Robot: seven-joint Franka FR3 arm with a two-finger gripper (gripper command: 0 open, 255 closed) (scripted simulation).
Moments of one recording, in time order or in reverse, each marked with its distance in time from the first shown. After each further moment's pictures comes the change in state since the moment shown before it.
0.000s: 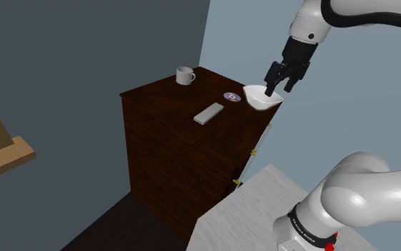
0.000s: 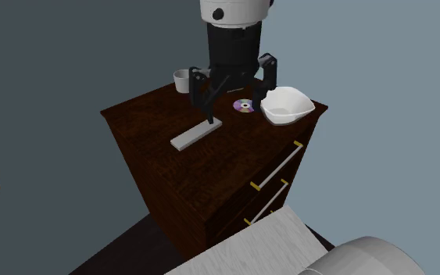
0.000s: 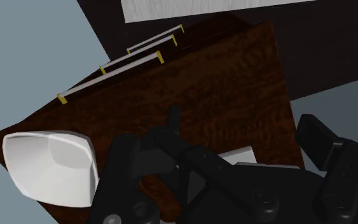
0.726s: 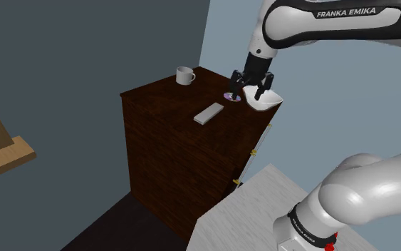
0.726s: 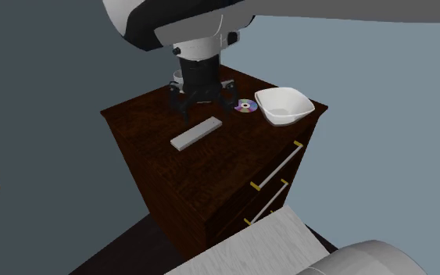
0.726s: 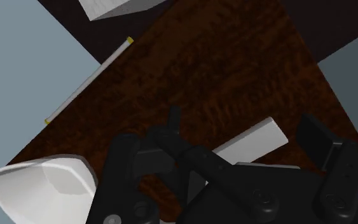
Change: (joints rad) arm -0.065 0.297 0.087 0.023 0.058 0.258 0.310
